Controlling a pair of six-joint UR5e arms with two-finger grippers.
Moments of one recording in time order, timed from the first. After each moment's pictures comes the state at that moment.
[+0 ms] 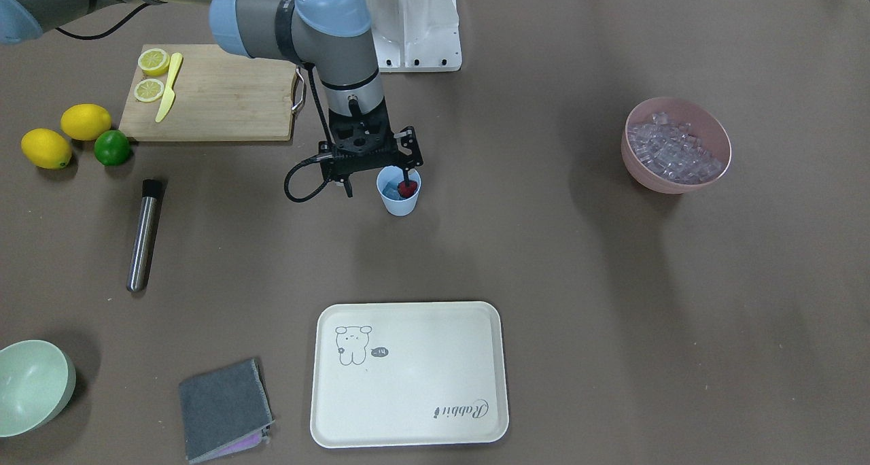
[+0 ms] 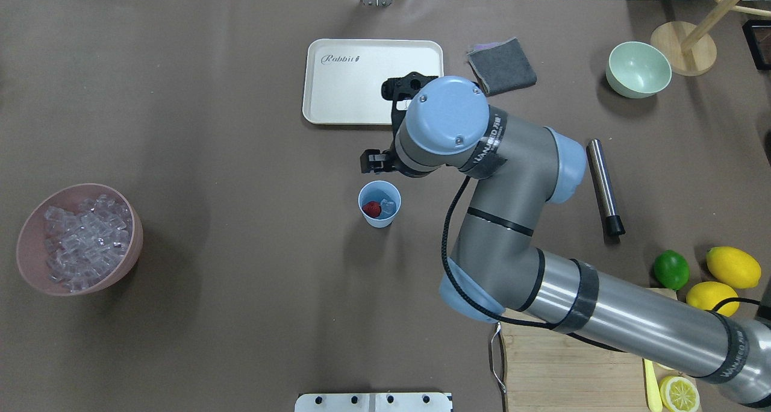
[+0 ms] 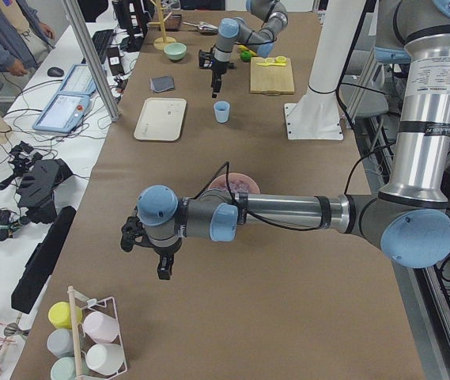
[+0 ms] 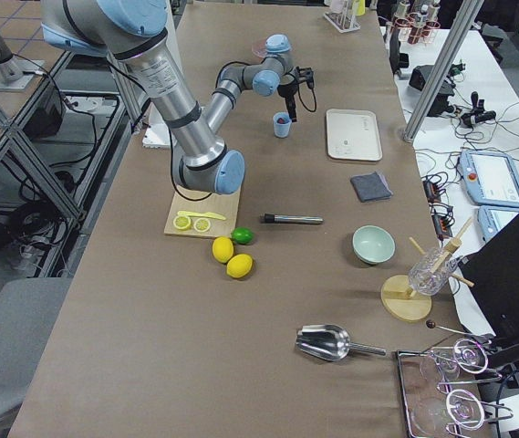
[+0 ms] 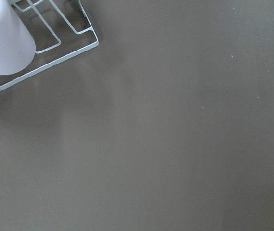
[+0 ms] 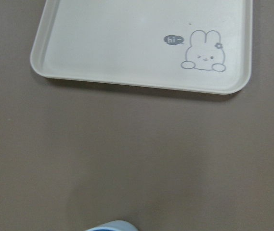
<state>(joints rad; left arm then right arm) -1.60 -1.65 -1.52 -1.66 -2.41 -0.04 0.56 -0.87 1.70 -1.52 1.74 1.11</state>
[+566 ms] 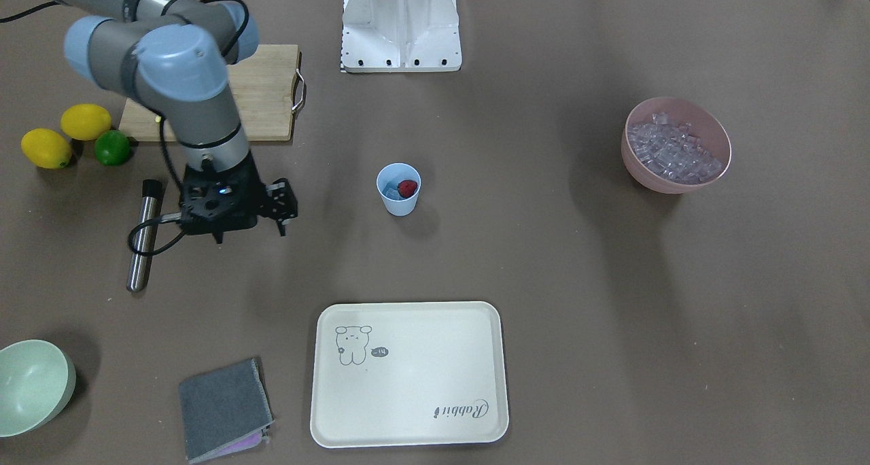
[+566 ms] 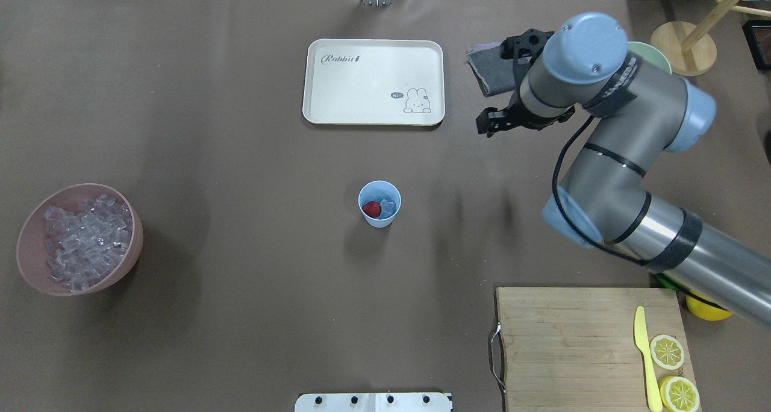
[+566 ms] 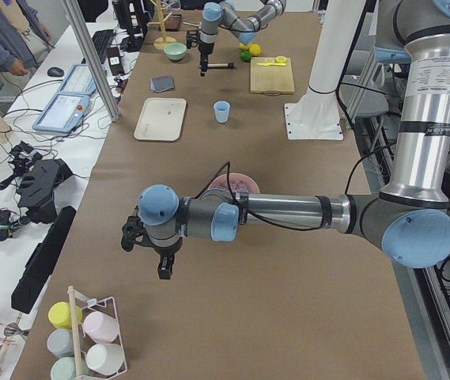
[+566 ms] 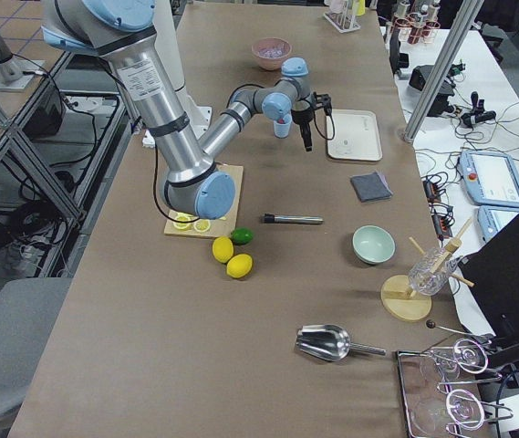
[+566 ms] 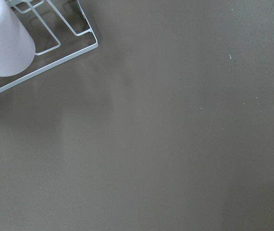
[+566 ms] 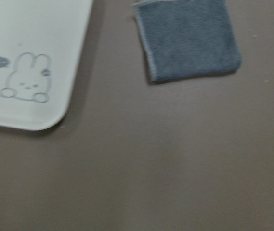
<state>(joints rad) -1.60 -1.64 -1.53 -1.66 -2.41 -0.04 0.82 -1.07 1.67 -1.50 1.91 0.84</state>
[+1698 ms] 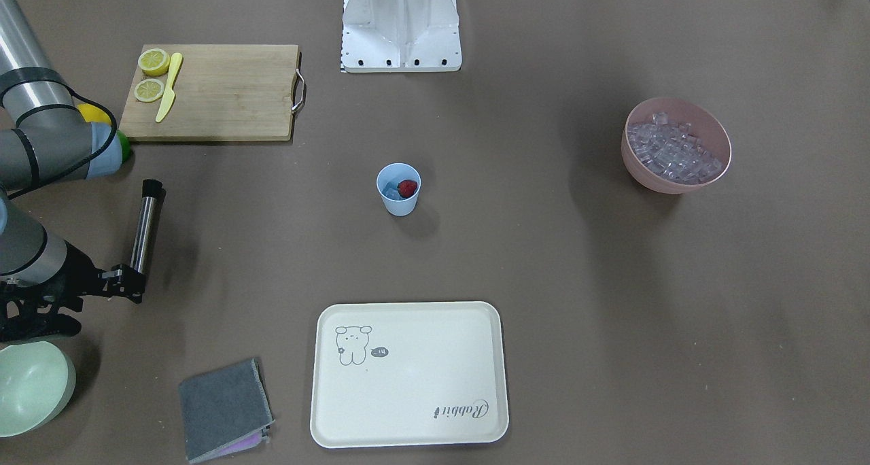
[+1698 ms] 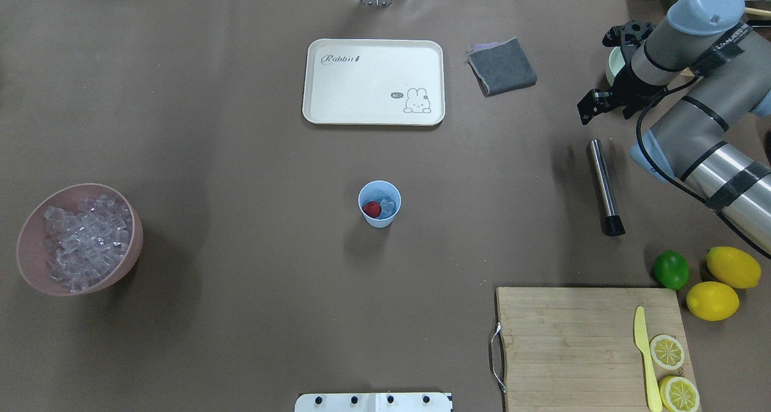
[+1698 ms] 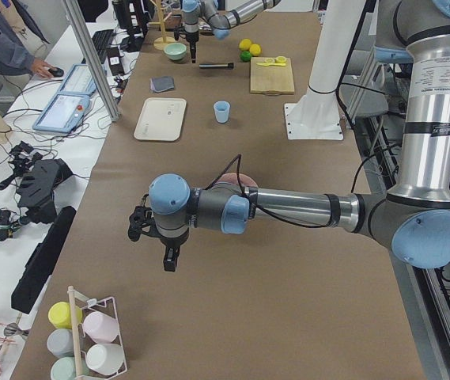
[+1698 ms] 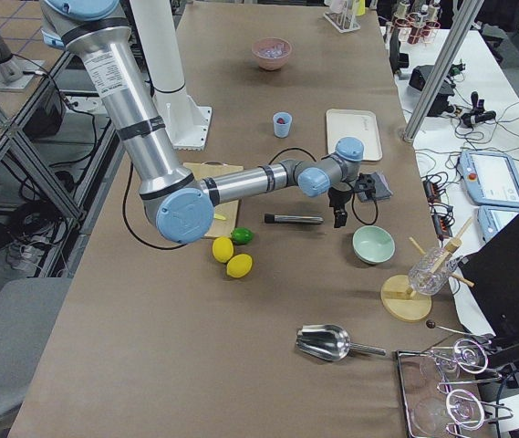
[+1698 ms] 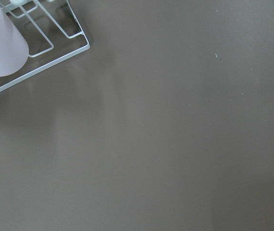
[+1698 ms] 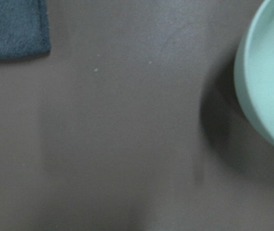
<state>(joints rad) -1.60 -1.60 -1.63 -1.65 -2.41 -0.05 1.01 -1.15 1.34 -1.27 2.16 0.60</state>
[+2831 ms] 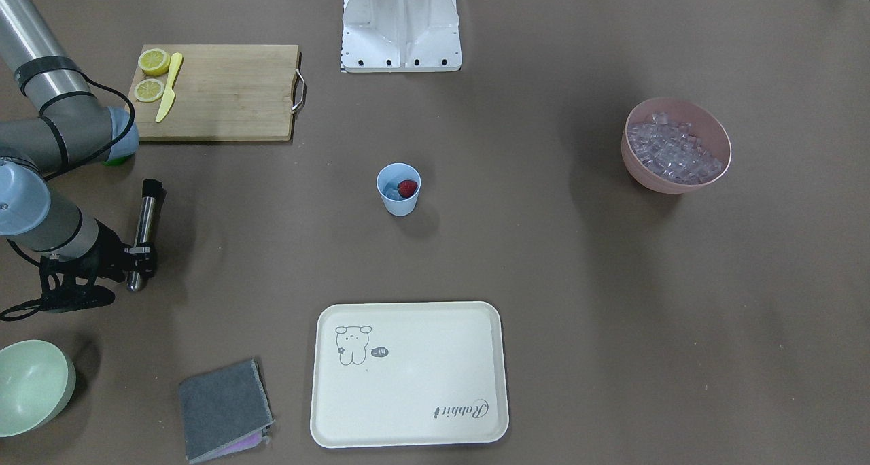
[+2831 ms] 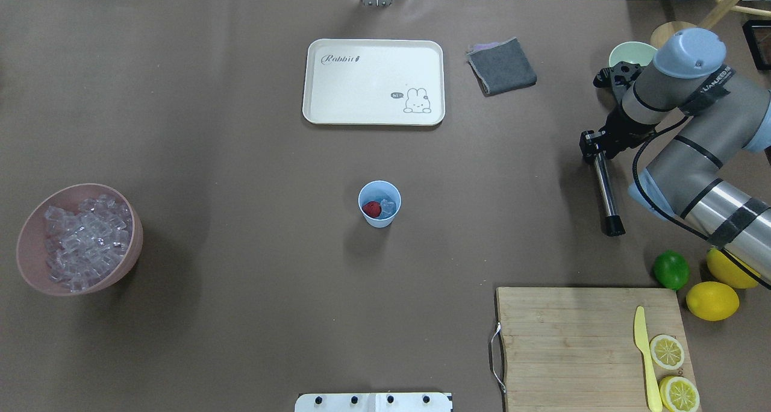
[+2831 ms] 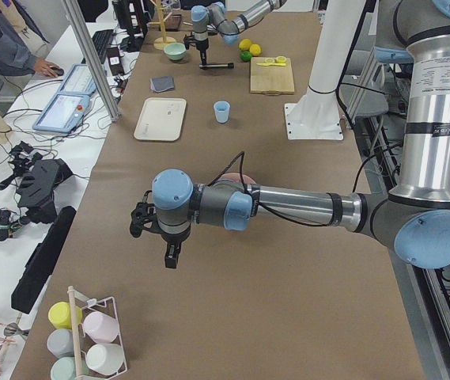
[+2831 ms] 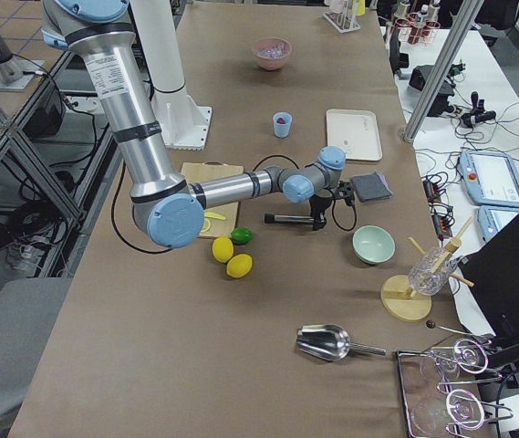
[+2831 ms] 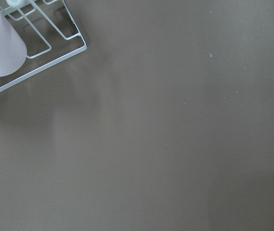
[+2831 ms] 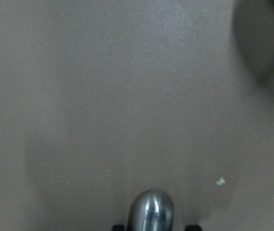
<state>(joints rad) -1.60 -1.59 -1.65 -1.65 -2.40 -0.05 0.94 -1.23 1.39 -1.27 2.16 0.63</state>
